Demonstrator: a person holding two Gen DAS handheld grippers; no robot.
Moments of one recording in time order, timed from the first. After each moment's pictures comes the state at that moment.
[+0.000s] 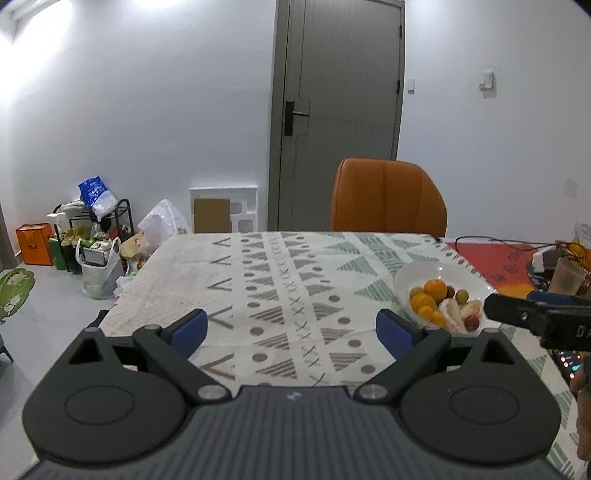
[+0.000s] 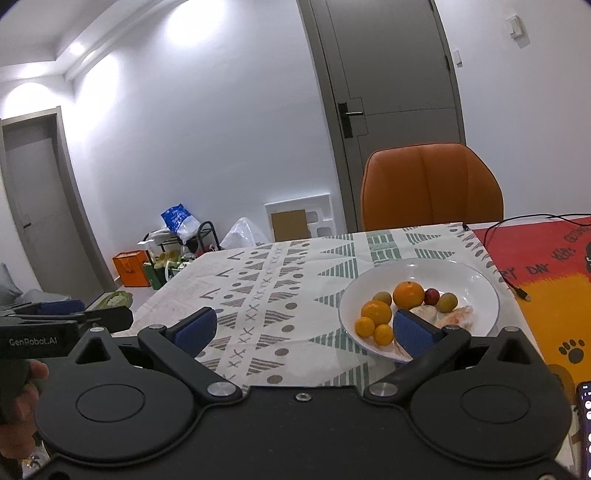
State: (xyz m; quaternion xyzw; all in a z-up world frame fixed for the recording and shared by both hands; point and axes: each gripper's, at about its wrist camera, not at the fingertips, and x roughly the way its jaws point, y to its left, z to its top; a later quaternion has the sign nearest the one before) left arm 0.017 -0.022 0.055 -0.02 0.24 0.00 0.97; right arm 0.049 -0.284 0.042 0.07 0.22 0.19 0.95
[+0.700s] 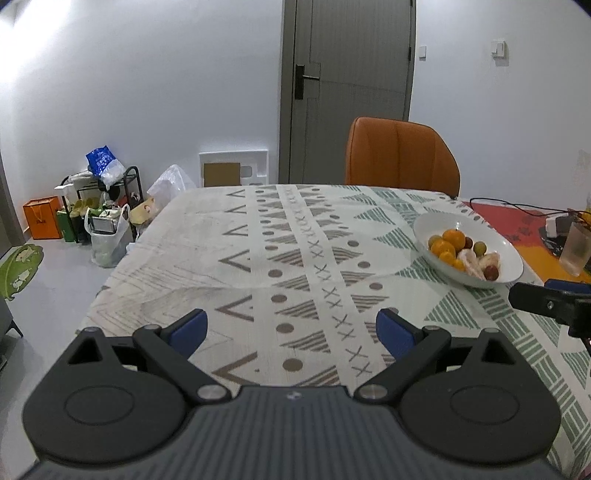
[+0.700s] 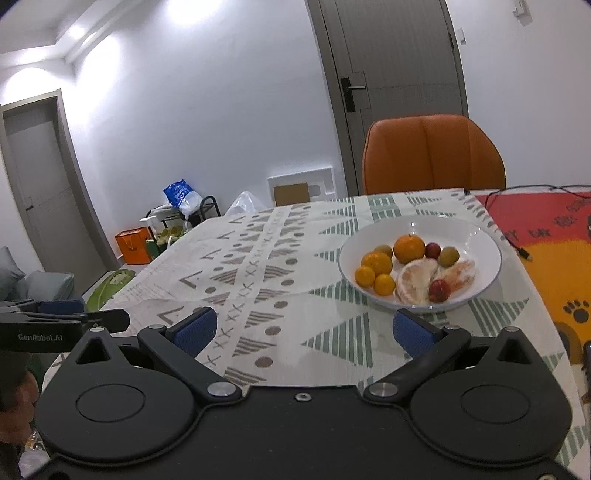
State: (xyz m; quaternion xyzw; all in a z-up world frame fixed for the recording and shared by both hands) left arm 0.004 -0.009 0.017 -0.02 0.29 0.01 0.96; right arm 0.034 -0.284 0.010 0.07 0.26 0.20 0.94
